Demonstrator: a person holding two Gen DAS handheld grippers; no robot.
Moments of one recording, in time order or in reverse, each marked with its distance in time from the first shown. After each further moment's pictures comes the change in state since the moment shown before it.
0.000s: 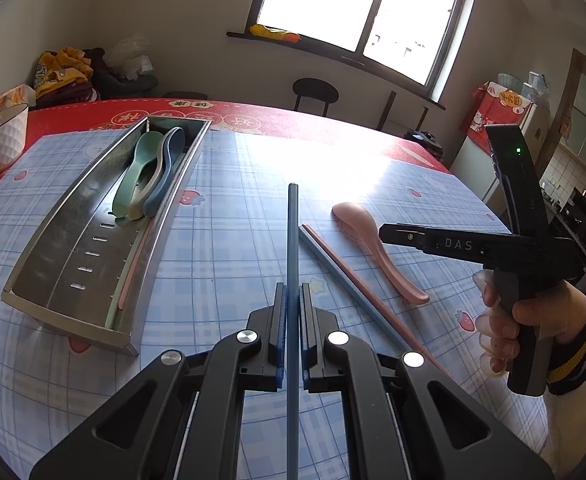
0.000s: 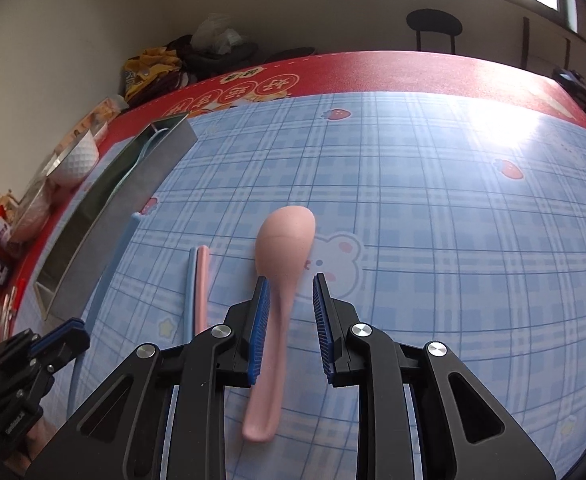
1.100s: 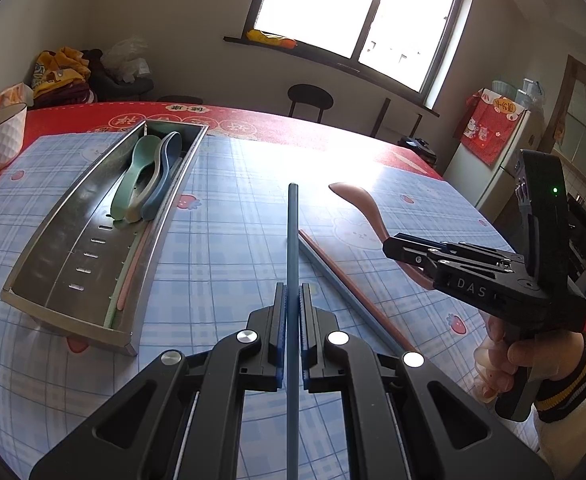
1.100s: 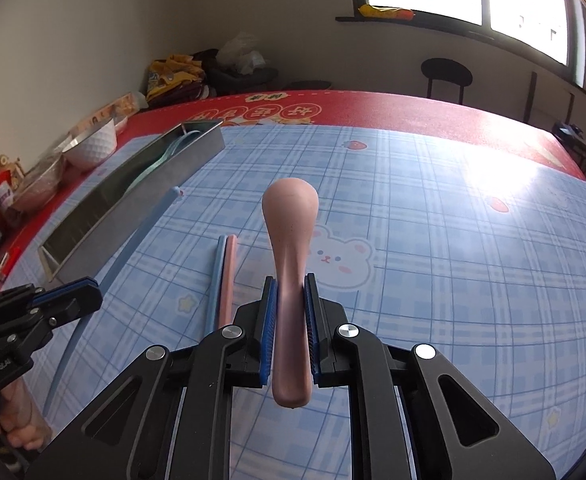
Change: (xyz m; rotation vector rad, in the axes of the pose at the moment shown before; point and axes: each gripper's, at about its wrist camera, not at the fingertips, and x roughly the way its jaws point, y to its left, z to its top) left arm -0.007 0.002 -0.003 -0.010 -0.024 -0.025; right arm -0.026 0.024 -0.027 -0.118 -0.132 0.031
